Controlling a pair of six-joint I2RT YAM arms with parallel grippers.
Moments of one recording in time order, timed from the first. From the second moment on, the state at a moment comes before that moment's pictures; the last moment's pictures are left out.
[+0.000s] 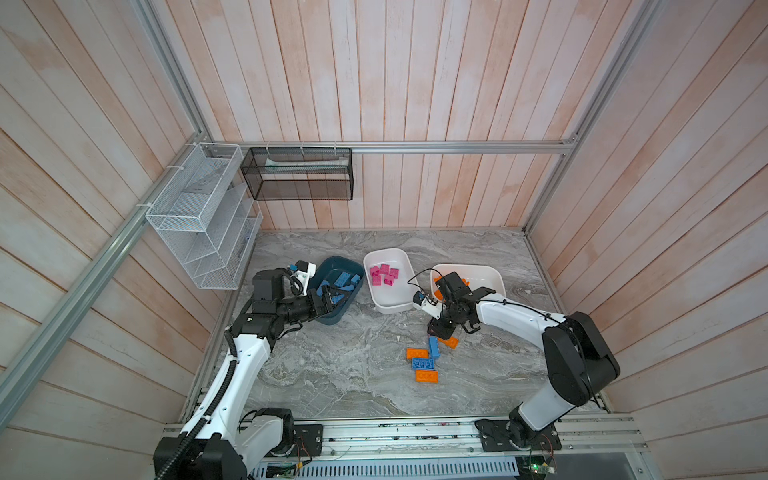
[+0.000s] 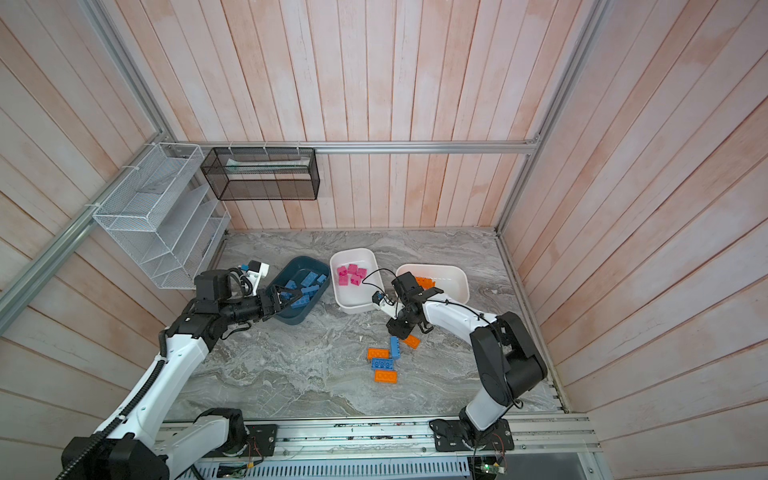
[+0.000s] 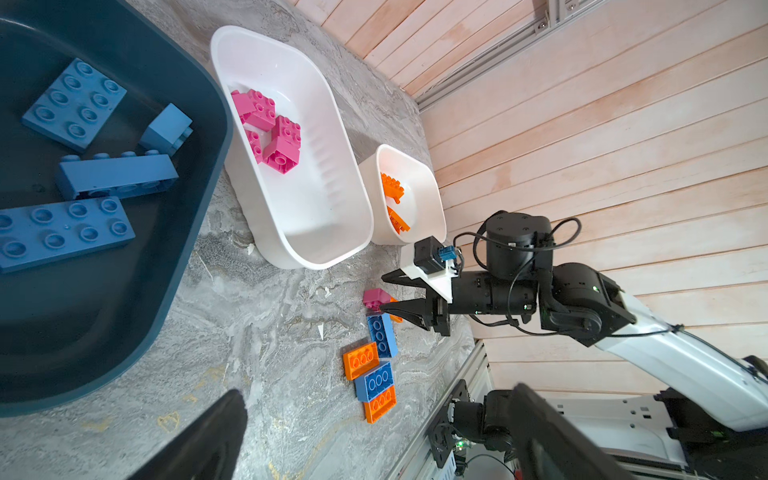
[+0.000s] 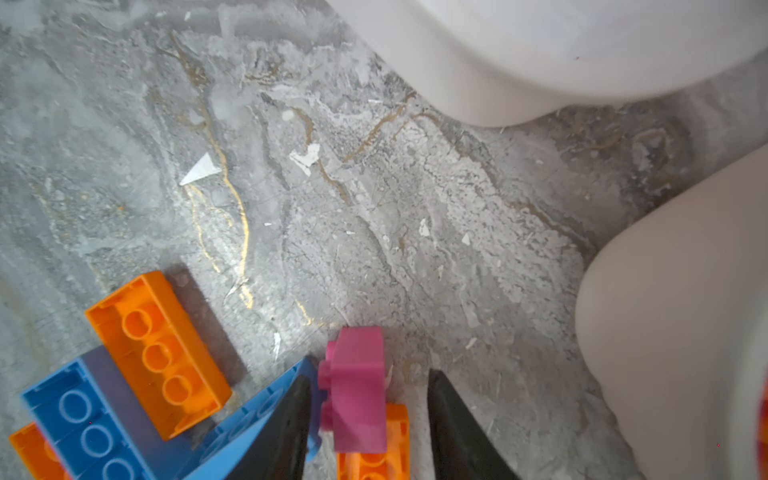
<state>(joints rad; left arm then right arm) -0.04 1.07 0.83 -0.42 0.86 -0.48 0.54 1.64 0.99 -0.58 -0.18 -0.42</state>
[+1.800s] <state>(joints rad) -0.03 1.07 0.87 -0.51 0.81 -0.42 0.56 2.08 1.63 -0.50 -0.16 -0.45</state>
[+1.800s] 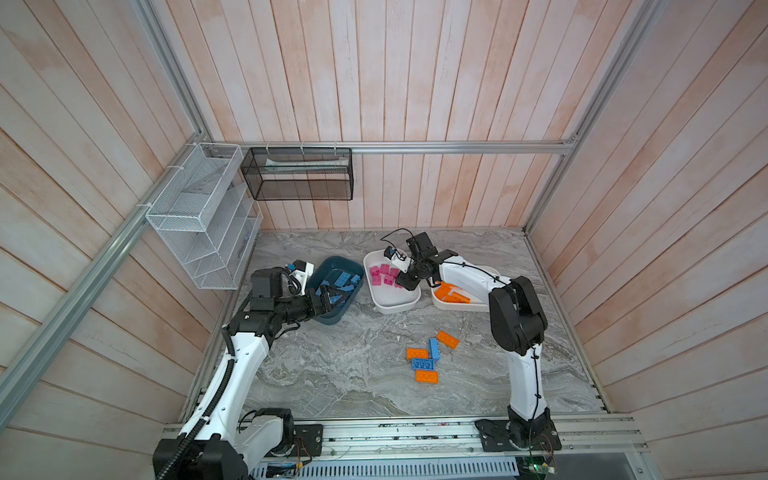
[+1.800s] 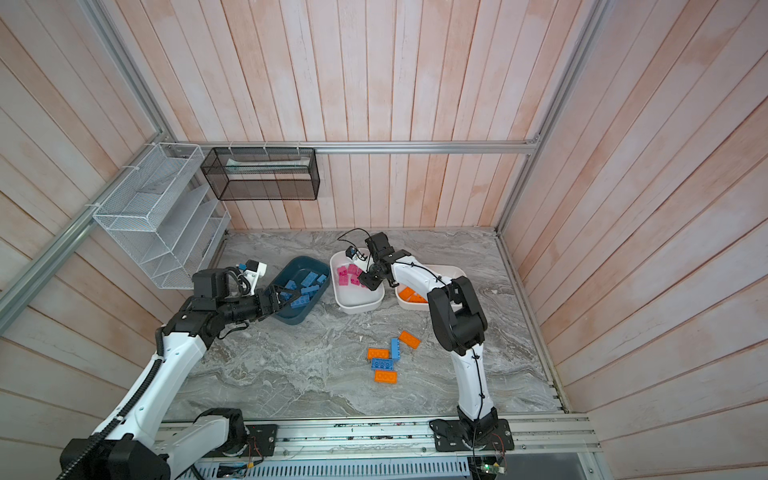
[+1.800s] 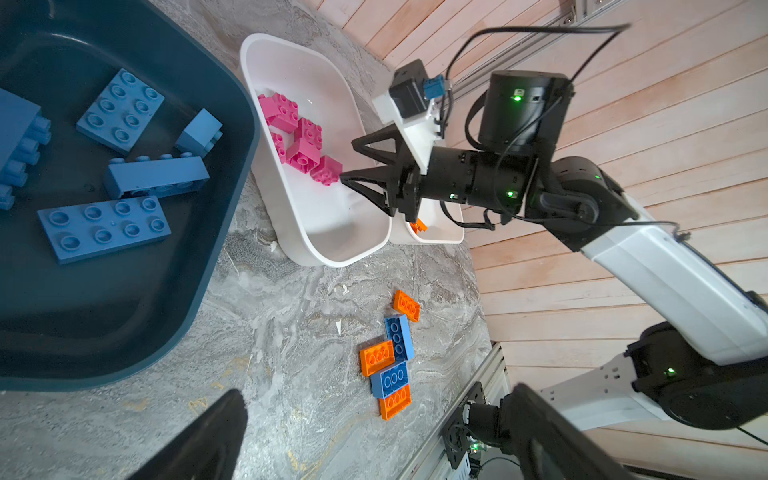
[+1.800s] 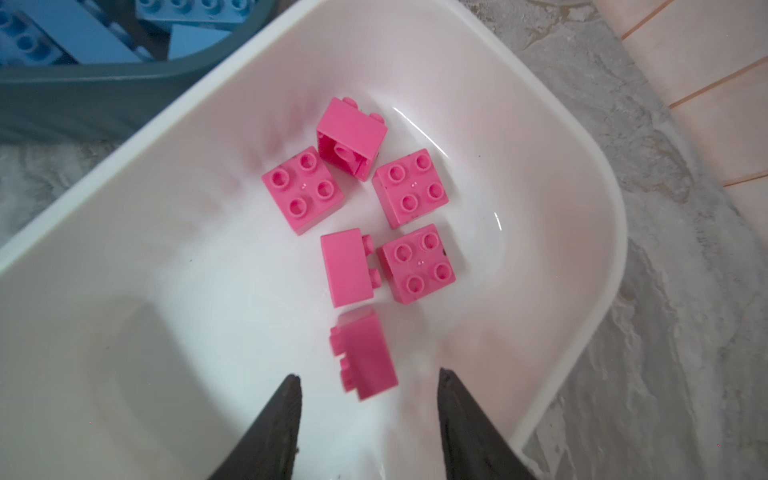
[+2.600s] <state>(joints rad) -0.03 1.06 0.84 -0.51 0.81 -0.42 0.65 1.51 0.95 -0.65 -0.34 -0.70</state>
